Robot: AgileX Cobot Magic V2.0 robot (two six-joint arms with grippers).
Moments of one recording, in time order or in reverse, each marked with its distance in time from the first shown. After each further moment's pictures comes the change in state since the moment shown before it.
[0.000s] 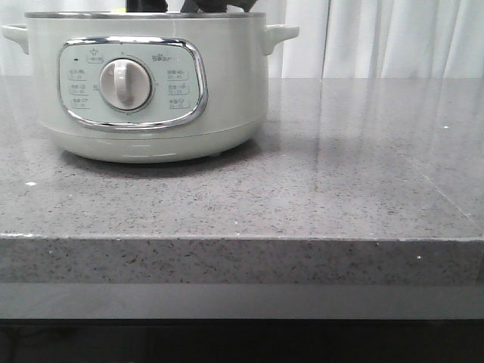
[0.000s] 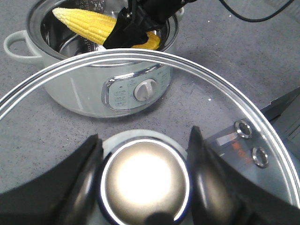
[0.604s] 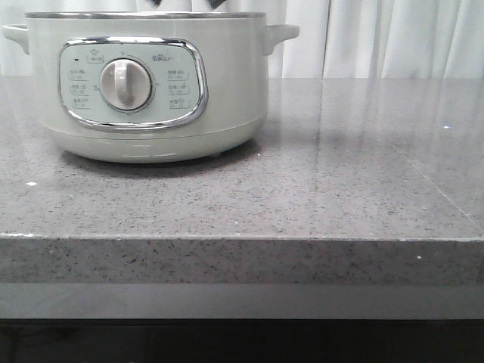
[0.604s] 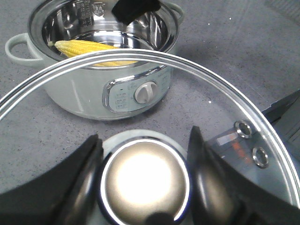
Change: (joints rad) left arm 0.000 0.000 0.000 0.000 -0.009 0.000; right arm -0.085 -0.073 -0.076 -0.028 0.066 0.000
